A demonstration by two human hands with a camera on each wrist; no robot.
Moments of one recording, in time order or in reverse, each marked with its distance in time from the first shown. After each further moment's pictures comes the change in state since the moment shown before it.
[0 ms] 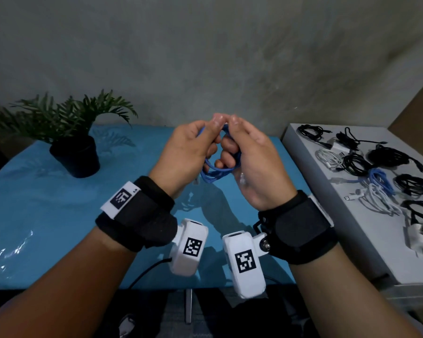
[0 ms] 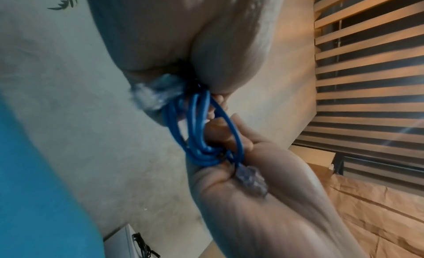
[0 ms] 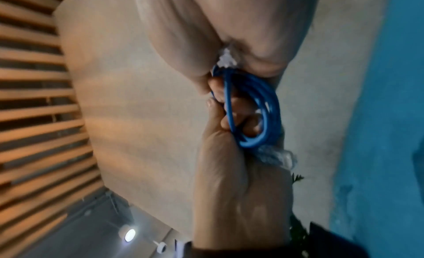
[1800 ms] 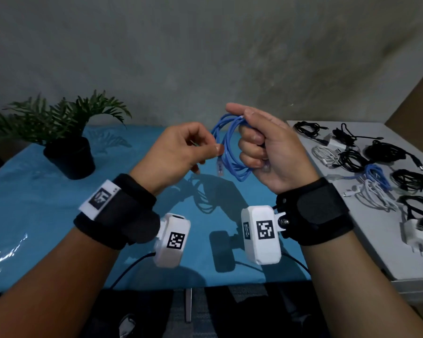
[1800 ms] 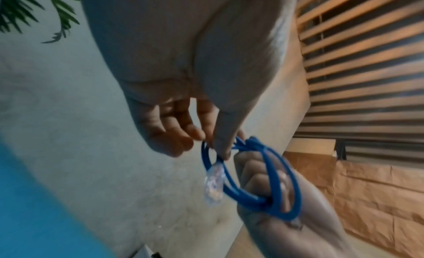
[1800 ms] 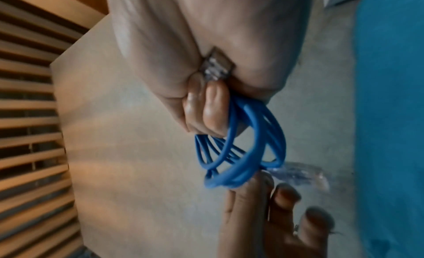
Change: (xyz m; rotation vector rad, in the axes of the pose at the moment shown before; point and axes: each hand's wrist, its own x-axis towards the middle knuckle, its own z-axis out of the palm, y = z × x) left_hand 0.001 0.000 -0.010 0.205 -0.084 -0.006; right_hand 0.009 -0.025 -0.043 0.152 -0.119 0.075
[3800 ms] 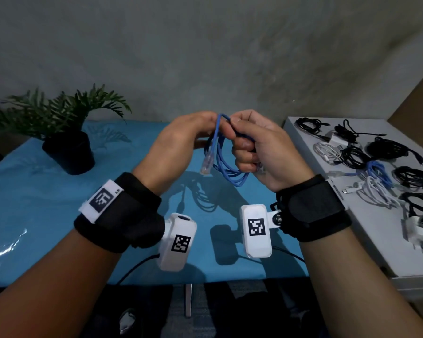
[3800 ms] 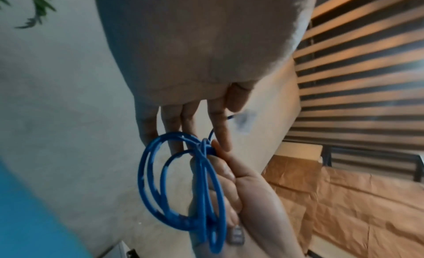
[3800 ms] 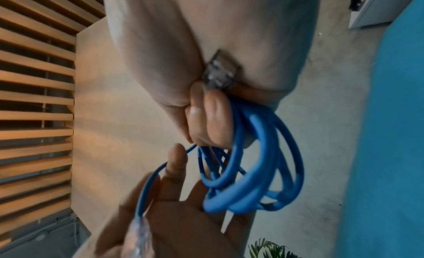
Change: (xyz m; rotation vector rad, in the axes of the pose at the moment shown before) left_hand -0.005 0.013 0.006 -0.159 -0.071 0.114; right_hand 0.004 0.012 0.000 -0.231 0.034 0.070
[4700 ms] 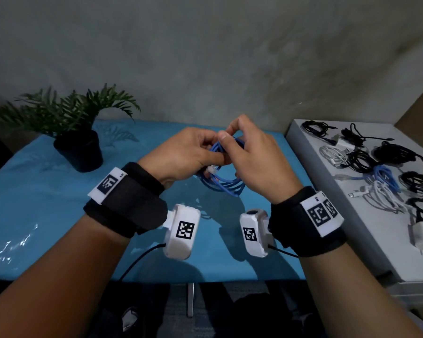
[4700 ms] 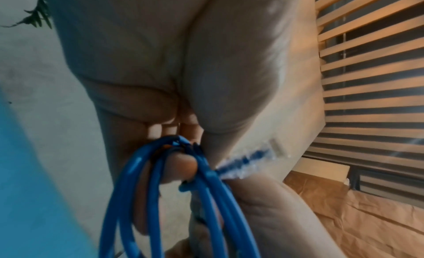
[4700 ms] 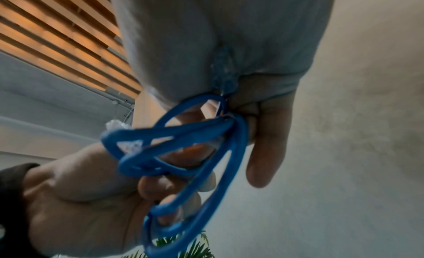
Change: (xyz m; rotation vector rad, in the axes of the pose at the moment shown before) left_hand 0.001 -0.010 -0.017 0.151 -0.138 -0.288; right_hand -0.004 0.013 0.023 -1.047 0.165 -0.325
